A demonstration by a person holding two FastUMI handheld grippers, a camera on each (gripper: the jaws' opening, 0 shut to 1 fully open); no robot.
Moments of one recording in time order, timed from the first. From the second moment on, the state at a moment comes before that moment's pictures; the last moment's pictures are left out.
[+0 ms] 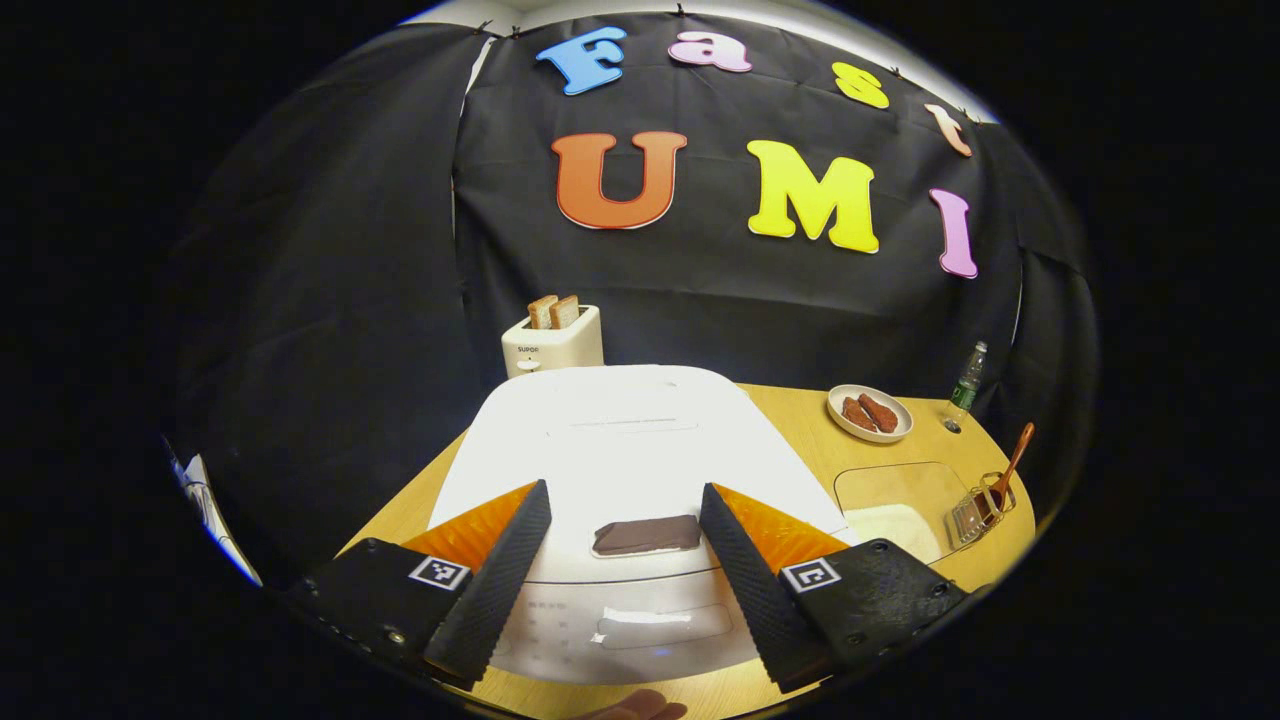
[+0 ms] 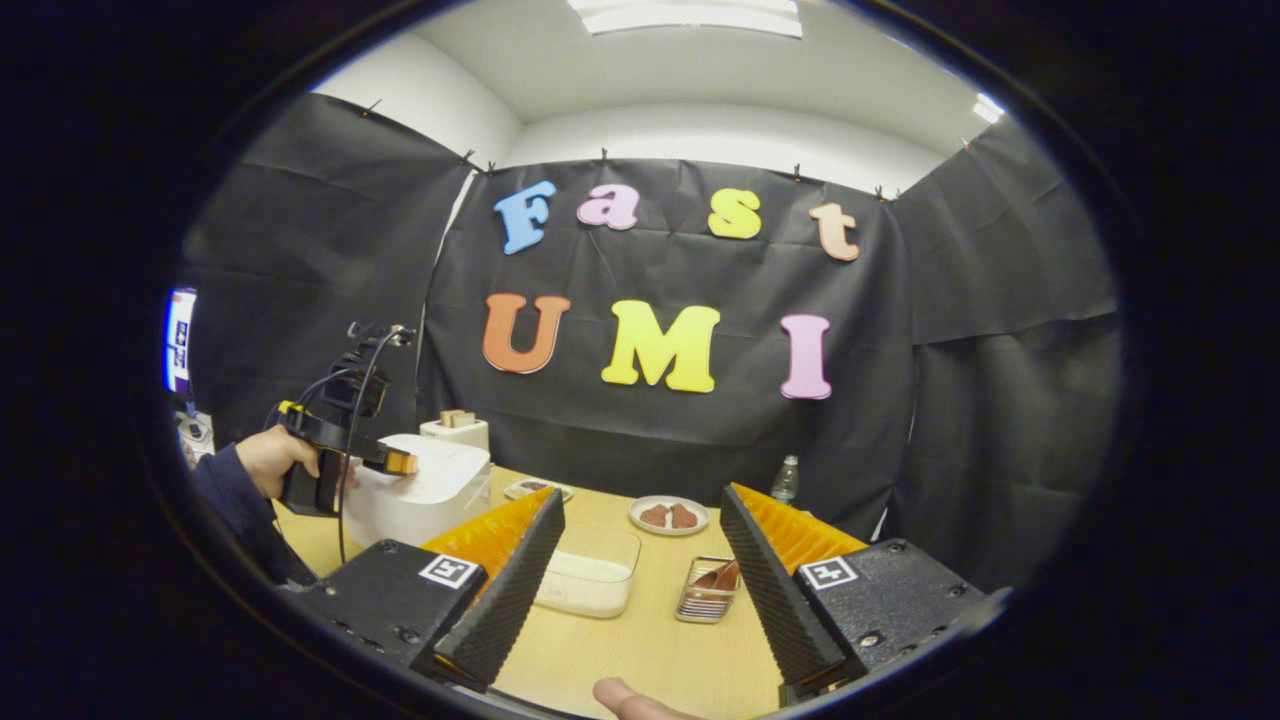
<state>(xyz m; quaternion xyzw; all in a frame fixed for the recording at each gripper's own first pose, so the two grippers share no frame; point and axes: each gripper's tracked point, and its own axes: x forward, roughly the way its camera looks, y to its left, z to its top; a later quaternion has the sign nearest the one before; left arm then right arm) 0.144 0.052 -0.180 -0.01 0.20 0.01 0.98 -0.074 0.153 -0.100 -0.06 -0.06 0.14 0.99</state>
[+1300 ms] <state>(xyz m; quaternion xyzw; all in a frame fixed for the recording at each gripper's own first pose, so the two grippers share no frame) 0.029 0.007 -0.059 0.02 0.06 0.00 1.00 -0.064 0.115 -0.077 -0.03 -0.05 0.09 0.99</state>
